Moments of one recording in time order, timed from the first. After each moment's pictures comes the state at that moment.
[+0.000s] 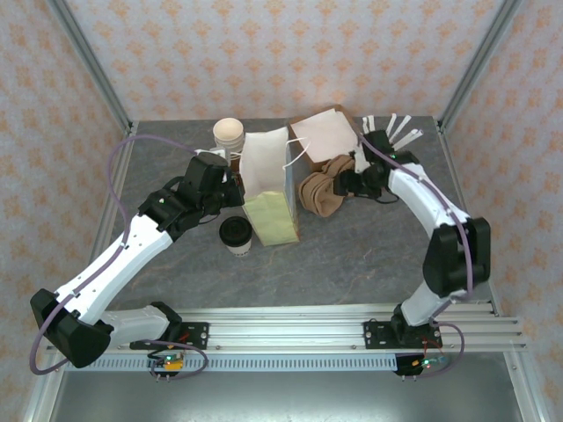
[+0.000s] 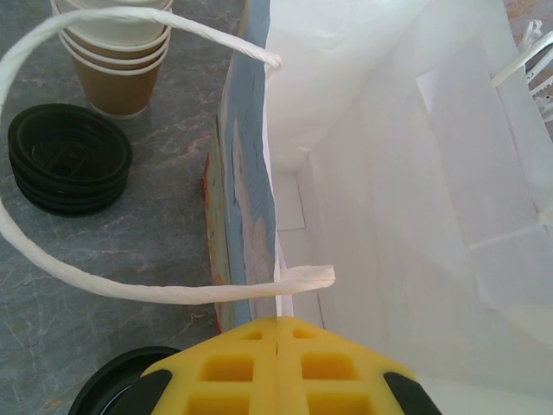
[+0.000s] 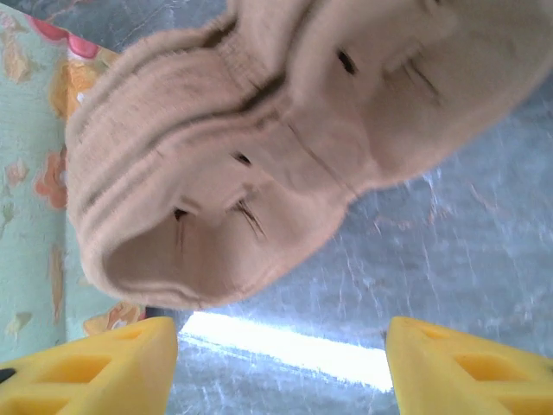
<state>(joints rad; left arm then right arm) -0.55 1.19 1.21 -0.72 -0.13 -0.64 0.22 1.60 1.30 -0.82 -0.25 0.27</state>
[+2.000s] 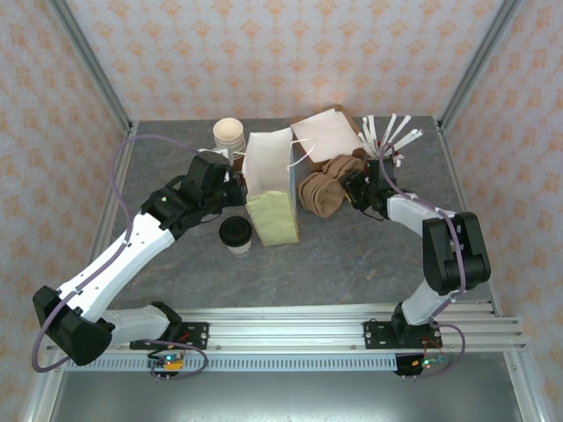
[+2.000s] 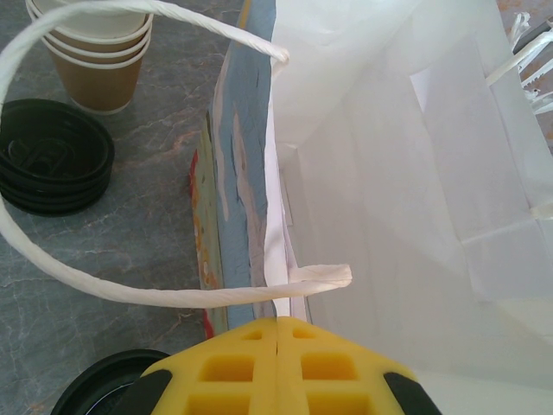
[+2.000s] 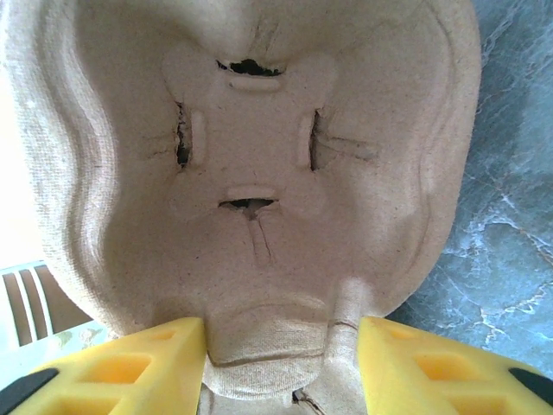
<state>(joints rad) -0.55 1.21 1.22 -0.70 -0.11 -0.64 0.18 1.64 0.91 -0.03 -0.29 1.11</state>
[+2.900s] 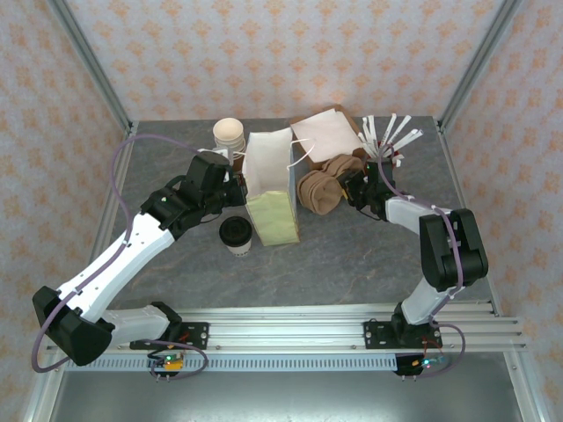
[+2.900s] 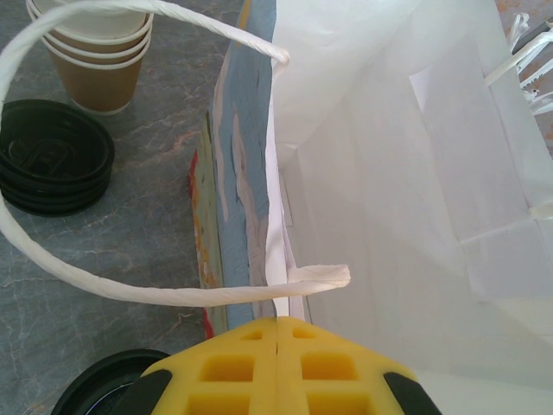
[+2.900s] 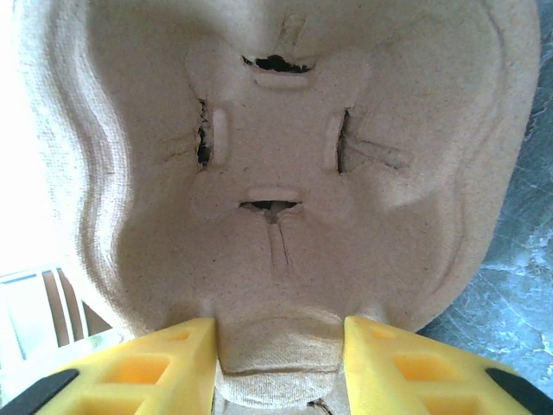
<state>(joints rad) -0.55 1.20 1.22 -0.70 -0.11 -0.64 0.18 1.67 0.88 0.10 -0.32 1.17</state>
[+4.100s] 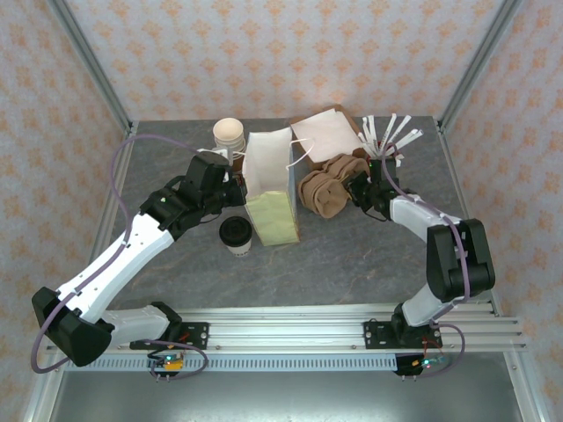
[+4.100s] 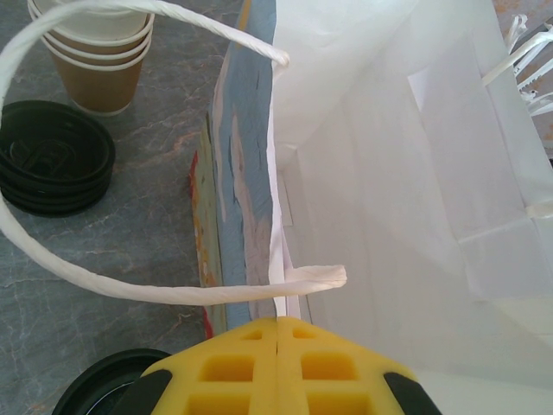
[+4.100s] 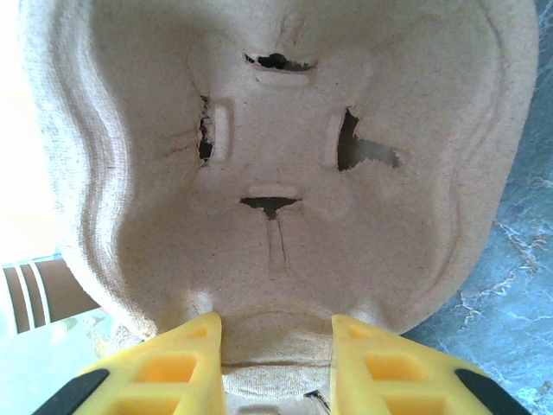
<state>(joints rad) -0.55 1.20 1.22 -0.70 -0.11 -0.64 0.18 1.58 0.91 -0.10 -0.26 1.07</state>
